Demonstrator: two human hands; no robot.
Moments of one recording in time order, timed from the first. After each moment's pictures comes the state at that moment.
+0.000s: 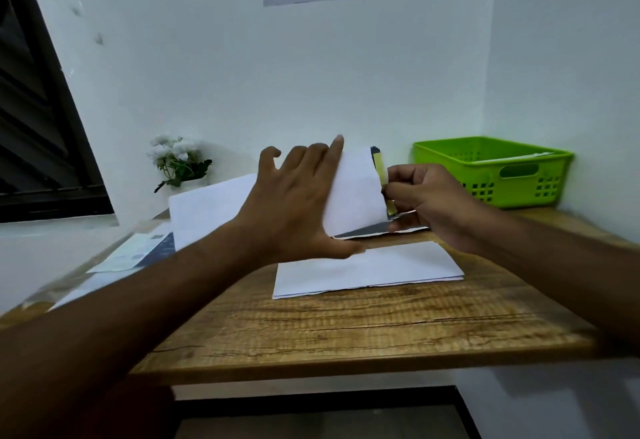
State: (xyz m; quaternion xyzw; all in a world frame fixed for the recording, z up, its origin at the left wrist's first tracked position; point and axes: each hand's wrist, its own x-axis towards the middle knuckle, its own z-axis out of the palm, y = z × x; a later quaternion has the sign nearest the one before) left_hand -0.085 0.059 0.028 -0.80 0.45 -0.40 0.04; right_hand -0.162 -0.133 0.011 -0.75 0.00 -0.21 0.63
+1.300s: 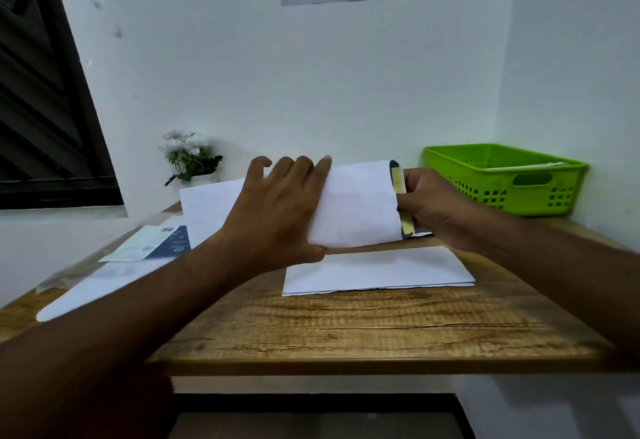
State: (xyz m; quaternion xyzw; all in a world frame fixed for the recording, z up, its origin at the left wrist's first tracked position) left_hand -0.080 0.086 0.017 -0.80 0.40 -0.44 0.08; right_hand -0.152 -0.125 0.015 -0.77 0.02 -0.16 0.61
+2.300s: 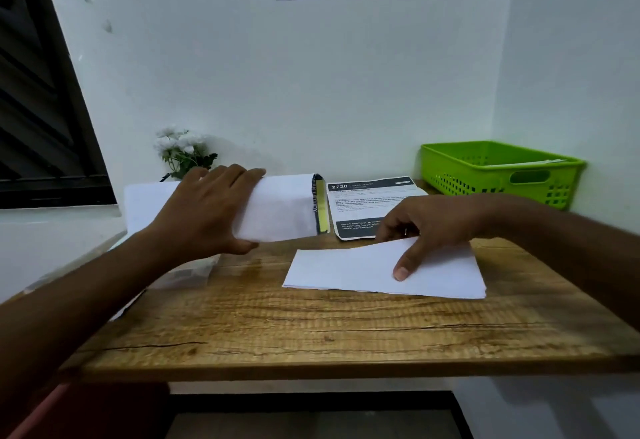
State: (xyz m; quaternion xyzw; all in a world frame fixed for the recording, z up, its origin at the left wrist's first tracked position) left_hand -0.013 0.145 0.013 -0.83 0.39 -0.38 0.10; right_hand -0.154 -0.153 0.024 -0.98 -0.06 0.07 0.19
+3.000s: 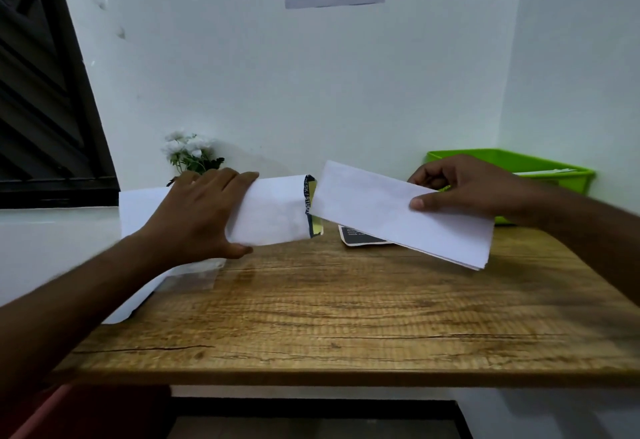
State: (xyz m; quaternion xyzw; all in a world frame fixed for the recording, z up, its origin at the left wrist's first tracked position) left_hand -0.009 0.162 0.014 -0.84 0.38 -0.37 0.09; right_hand -0.162 -0.188 0.042 -0.92 -0.06 -0.13 0.37
